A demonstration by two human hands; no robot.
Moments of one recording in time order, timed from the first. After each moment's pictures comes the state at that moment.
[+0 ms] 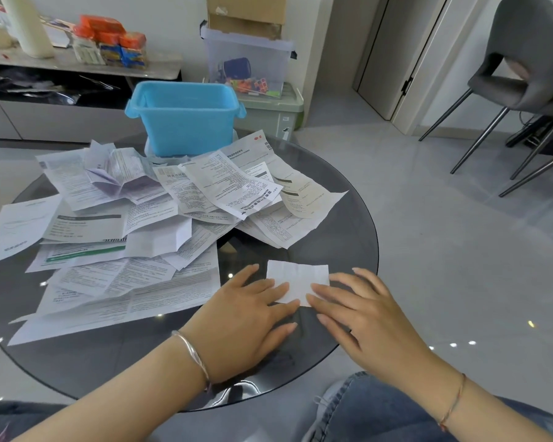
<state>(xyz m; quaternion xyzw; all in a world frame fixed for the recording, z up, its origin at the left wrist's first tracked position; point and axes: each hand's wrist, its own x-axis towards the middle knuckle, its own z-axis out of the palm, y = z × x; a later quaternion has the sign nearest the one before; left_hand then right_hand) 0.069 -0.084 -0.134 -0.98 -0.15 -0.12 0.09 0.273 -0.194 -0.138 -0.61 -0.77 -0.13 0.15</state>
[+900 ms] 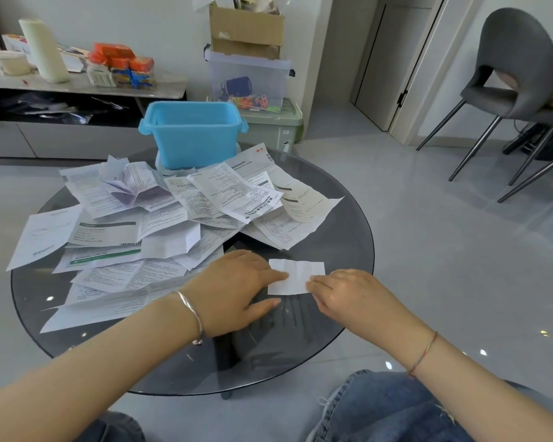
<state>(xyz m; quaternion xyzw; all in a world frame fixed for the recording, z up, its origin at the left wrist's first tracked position) 0.060 -0.061 -0.106 -0.98 -0.16 -0.12 -0.05 0.269 -0.164 -0.130 -0.56 -0.79 -0.23 0.04</state>
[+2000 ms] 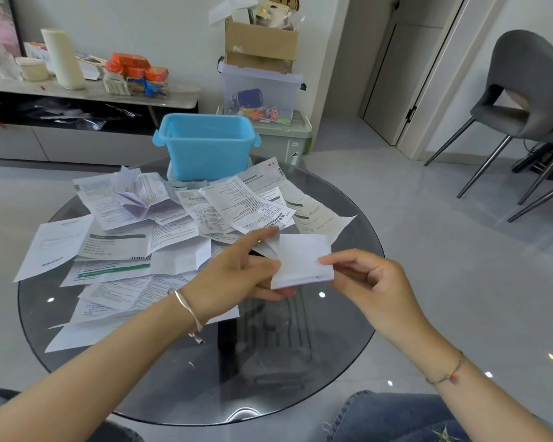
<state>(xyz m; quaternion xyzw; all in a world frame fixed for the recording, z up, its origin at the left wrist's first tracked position) 0.059 -0.061 -0.059 -0.62 -0.30 -0.23 -0.69 0.244 -0.161 -0.068 -0.59 -0.52 0.30 0.55</state>
